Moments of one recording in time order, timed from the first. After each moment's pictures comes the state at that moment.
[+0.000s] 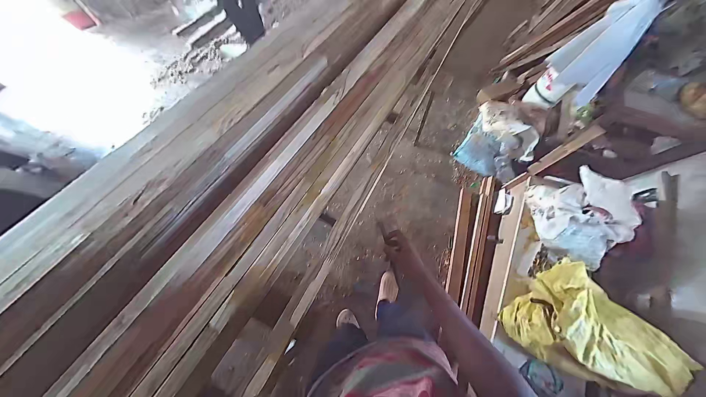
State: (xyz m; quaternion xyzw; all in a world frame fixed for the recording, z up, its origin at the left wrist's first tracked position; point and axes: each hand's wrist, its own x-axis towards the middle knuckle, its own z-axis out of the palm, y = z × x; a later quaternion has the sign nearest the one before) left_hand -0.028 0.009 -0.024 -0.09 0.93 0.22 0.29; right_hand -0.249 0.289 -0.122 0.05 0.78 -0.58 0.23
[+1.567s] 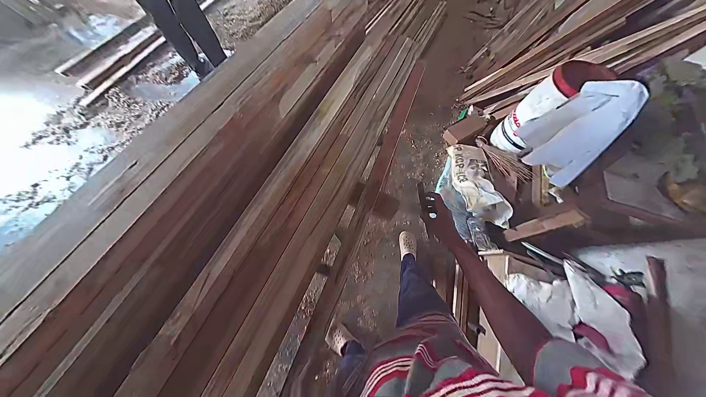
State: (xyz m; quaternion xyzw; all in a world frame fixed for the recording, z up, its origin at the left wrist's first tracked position) left_hand -0.576 0.306 -0.021 -0.07 0.90 0.43 -0.04; right_hand -0.845 0.636 -0.068 0.10 0.86 -0.49 0.04
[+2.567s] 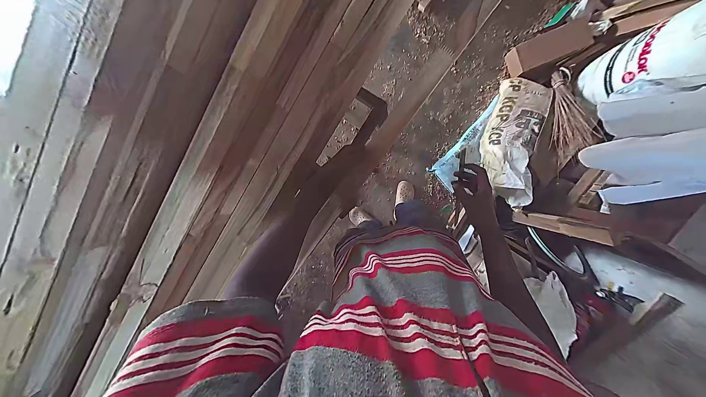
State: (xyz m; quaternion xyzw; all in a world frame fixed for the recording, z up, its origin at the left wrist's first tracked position) left_hand -1.041 0.518 -0.050 -0.14 0.77 0.48 0.40; right_hand -0.951 0.842 -0.091 0.16 0.80 -0.56 0.16
